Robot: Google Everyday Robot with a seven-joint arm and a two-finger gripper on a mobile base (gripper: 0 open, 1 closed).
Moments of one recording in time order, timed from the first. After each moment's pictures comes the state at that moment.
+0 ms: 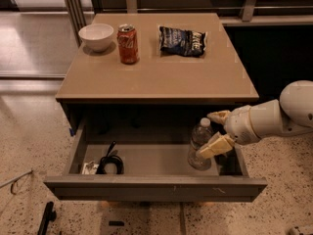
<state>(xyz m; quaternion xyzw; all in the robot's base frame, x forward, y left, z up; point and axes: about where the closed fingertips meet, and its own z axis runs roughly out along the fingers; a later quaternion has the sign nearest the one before) 0.512 -0.157 0.728 -0.51 0.76 0.21 0.34</state>
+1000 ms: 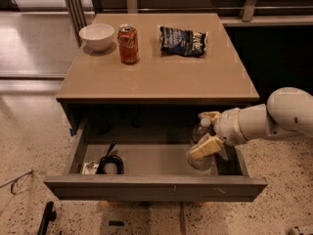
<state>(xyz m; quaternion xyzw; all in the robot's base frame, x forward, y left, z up) 0.525 -0.131 0.714 -0.51 0.74 0.23 0.36</state>
